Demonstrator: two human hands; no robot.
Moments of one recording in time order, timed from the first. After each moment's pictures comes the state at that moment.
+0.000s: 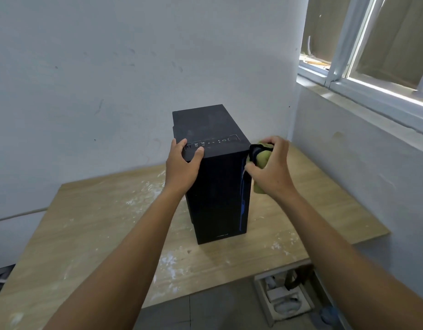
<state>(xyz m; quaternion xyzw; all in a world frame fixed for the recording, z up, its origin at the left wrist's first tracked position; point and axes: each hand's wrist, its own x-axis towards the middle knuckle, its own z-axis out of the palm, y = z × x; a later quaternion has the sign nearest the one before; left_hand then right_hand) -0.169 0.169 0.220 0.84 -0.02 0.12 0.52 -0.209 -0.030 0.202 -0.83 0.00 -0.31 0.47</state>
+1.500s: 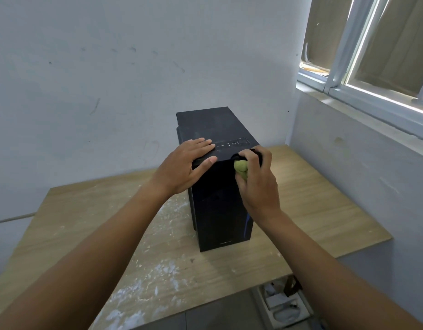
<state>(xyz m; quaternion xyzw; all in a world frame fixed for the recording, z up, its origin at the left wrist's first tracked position) -0.130 0.219 0.217 0.89 -0.34 0.16 0.25 -0.201 0.031 0.181 -0.86 -0.08 -0.43 0.27</state>
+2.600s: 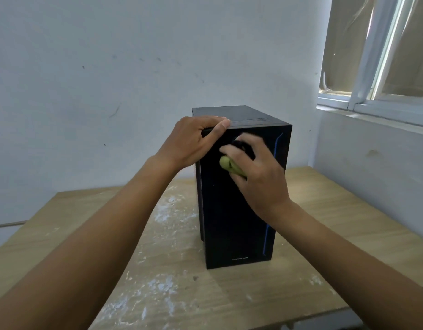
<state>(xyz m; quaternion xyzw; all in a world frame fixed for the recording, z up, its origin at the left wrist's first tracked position) -0.118 0.214 0.192 0.81 -0.36 0.31 0.34 -0.179 0.046 0.128 -0.78 -0.25 -0.56 0.14</state>
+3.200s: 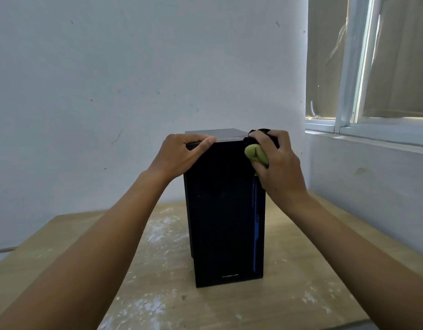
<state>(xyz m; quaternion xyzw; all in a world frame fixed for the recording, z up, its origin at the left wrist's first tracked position) -0.131 0.204 0.190 0.82 -0.31 0.33 0.36 -0.182 -0.019 0.151 -0.78 -0.17 -0.57 0.20</state>
